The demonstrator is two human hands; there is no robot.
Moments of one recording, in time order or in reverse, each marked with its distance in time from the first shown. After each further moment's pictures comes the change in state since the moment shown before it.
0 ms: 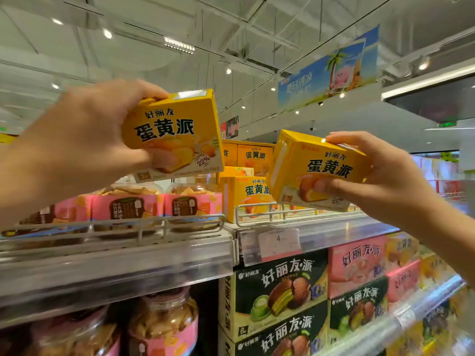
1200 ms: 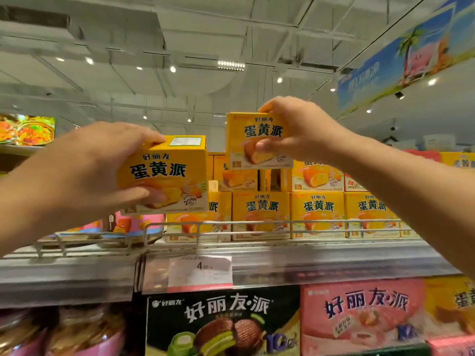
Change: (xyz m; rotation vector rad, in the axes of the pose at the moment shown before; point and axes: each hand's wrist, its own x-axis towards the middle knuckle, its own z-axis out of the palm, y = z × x) left_hand 0.046 0.118 0.064 0.394 -0.228 -0.001; right_hand 0.130 0.143 0.000 -0.065 -0.187 -0.247
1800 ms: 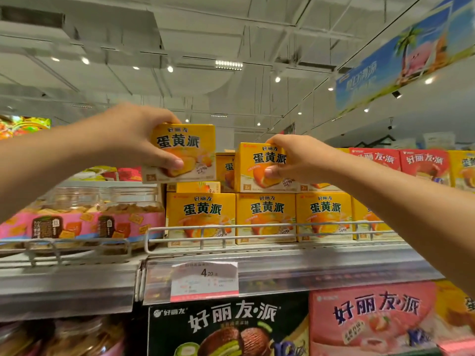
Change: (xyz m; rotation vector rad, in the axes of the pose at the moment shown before) left_hand 0.076 -0.020 0.012 -0.186 -0.305 -0.375; right_hand -0.005 0.019 0.039 -0.120 -0.289 0.173
